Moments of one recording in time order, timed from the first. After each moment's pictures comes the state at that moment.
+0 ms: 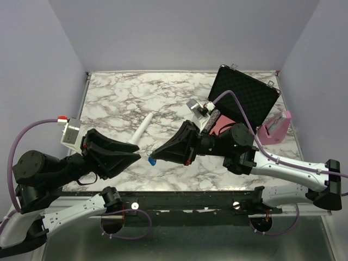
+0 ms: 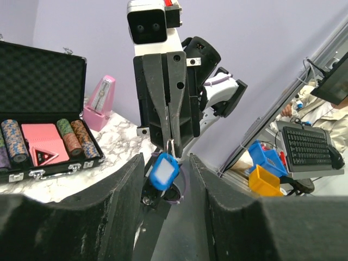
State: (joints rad) left arm -1.01 0.45 1.21 -0.52 0.17 -0.55; right arm 1.21 1.19 1.06 0.55 -0.41 0.75
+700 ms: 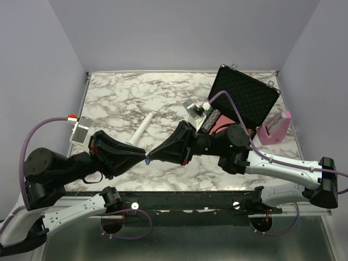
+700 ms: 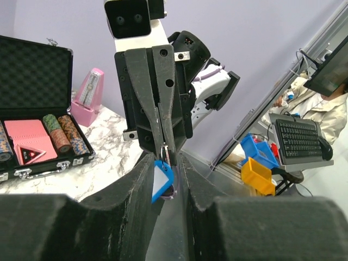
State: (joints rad) left arm -1.01 0.47 1.17 -0.46 0.22 -0.58; right arm 1.21 1.24 1.05 0.68 -0.42 0.81
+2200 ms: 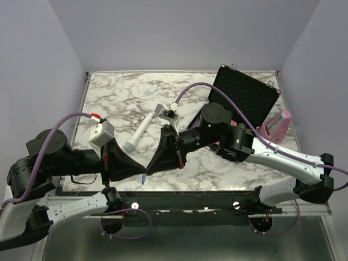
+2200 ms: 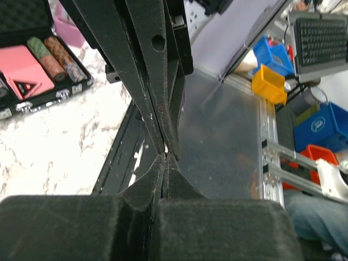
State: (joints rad) left arm -1.01 0.68 1.51 -0.94 0.43 -0.37; right arm 1.21 1.36 1.45 -0.02 -0.71 0.61
